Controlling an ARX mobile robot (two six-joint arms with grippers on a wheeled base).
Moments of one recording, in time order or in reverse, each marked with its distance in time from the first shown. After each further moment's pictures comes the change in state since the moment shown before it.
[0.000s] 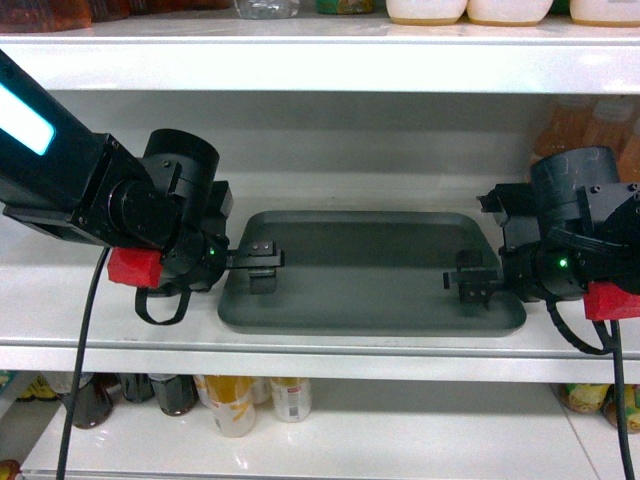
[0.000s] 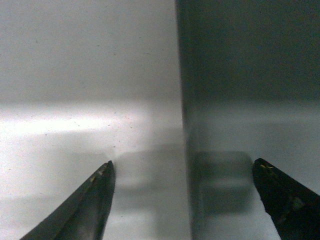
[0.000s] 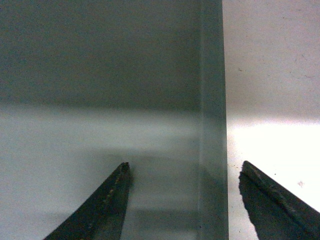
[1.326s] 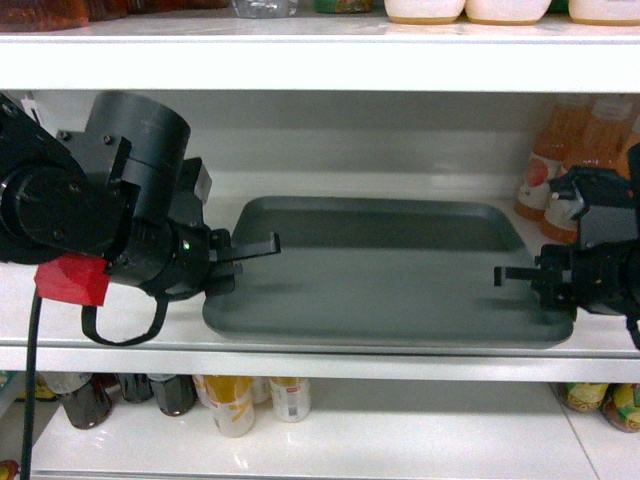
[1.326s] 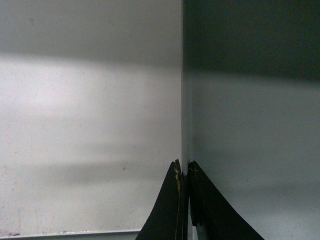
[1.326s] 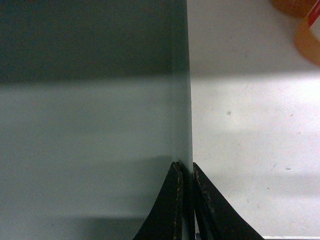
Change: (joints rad) left arm -0.044 -0.306 -0.355 0.161 -0.006 -0.122; right arm -0.027 -0.298 -0.369 0.160 -0.044 0.089
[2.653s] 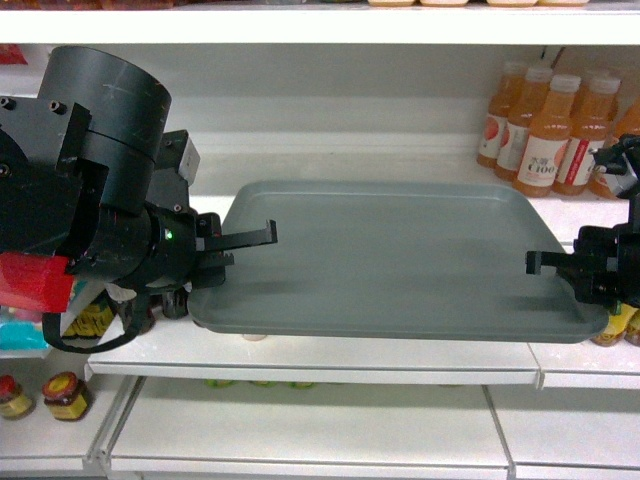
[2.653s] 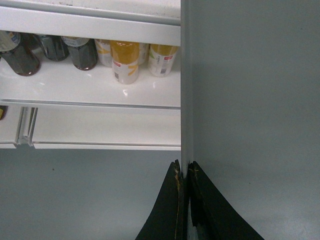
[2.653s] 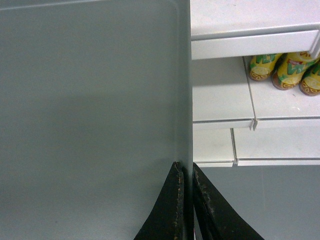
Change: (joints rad) left arm -0.029 -0.145 -0.124 0.042 -0.057 0.007; right arm -0.011 -0.171 -0.144 0.034 -0.036 0.008
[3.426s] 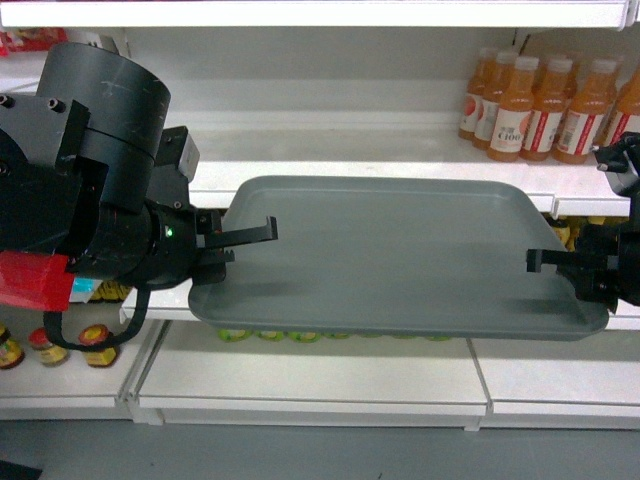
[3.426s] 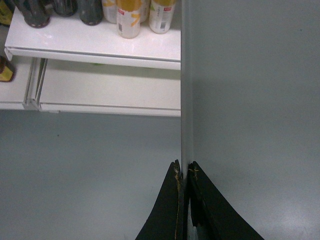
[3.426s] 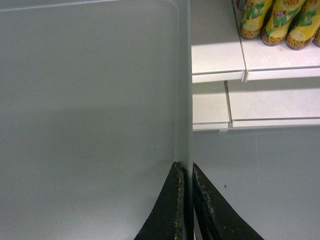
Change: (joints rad) left arm -0.001 0.000 0.000 0.005 -0.002 0.000; right arm 0.000 0.000 -0.001 0.004 0.000 0.000
